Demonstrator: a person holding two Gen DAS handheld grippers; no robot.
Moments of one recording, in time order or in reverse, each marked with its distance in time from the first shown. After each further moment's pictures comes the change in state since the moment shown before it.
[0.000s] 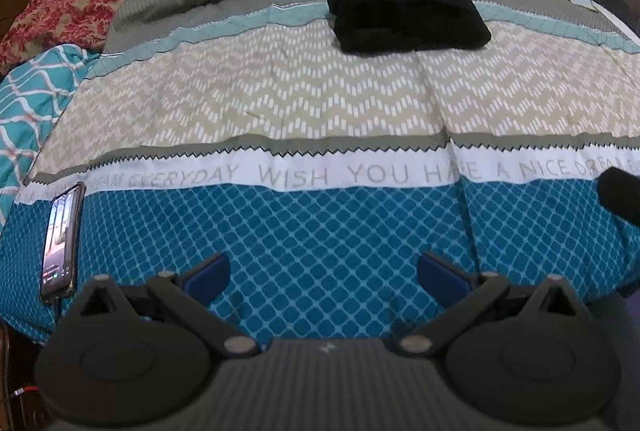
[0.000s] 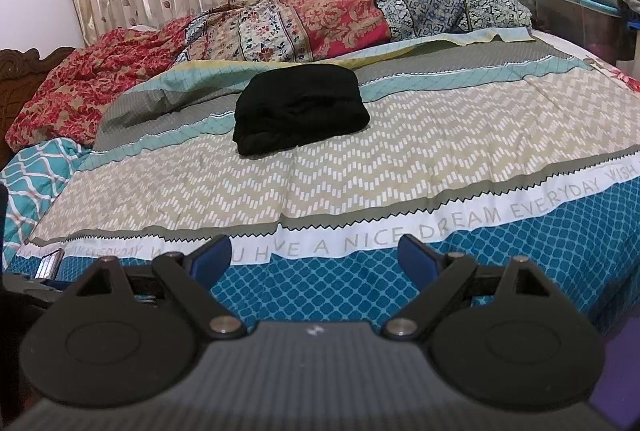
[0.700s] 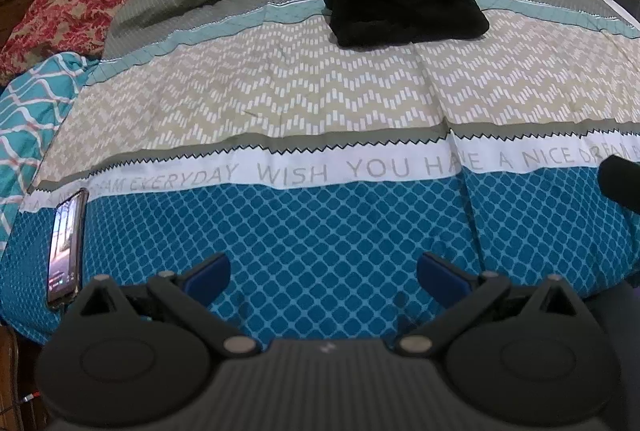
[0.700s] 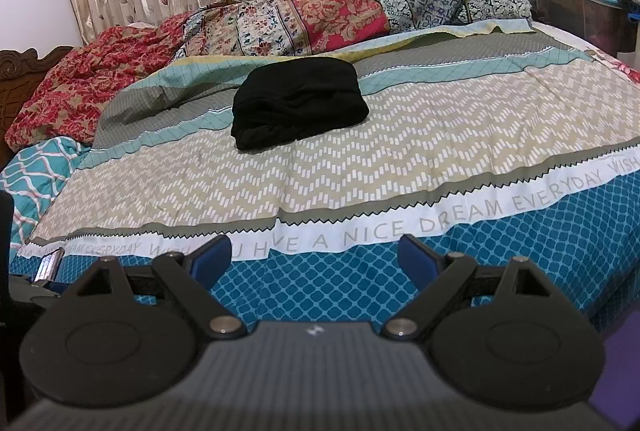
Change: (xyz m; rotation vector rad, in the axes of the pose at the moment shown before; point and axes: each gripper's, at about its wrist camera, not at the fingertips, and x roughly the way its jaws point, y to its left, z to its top) left arm 0.001 -0.007 0.002 0.035 0.007 0.029; right arm 0.003 -0.004 0.000 0.013 0.015 0.006
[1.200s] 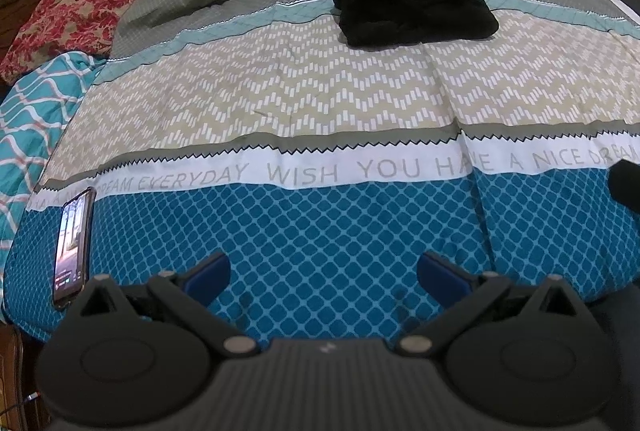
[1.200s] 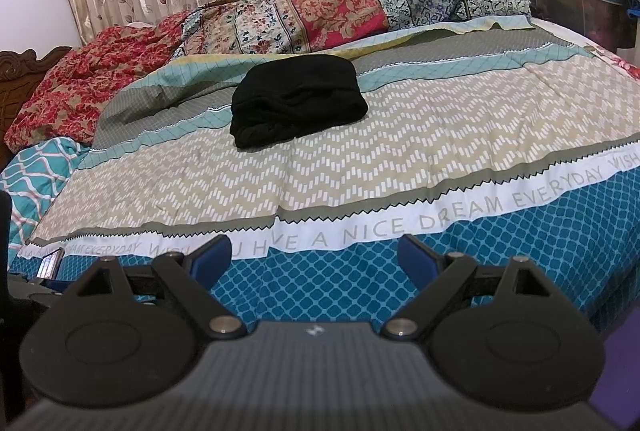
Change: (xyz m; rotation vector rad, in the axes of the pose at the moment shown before) left arm 0.003 0.003 0.000 -0.006 0.004 0.023; right arm 0.002 -0.002 0.000 0.009 0.010 0.002
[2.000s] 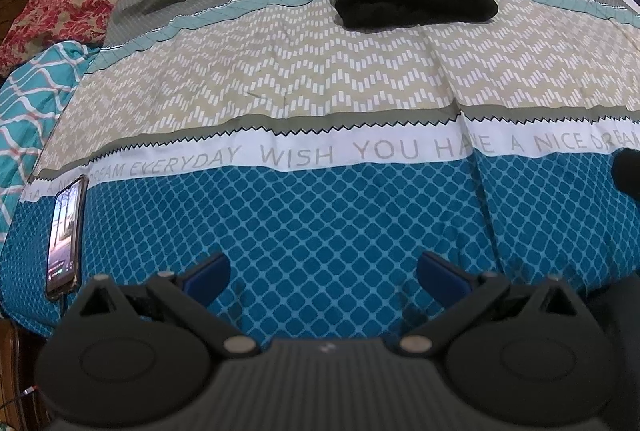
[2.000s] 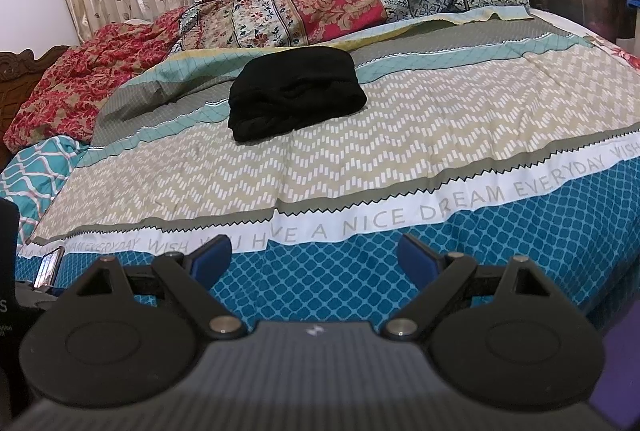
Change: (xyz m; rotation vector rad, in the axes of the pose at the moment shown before) left arm 0.008 -0.003 -0.005 0.003 0.041 -0.011; right arm 0.002 -0.003 -0.003 0.015 0.019 0.004
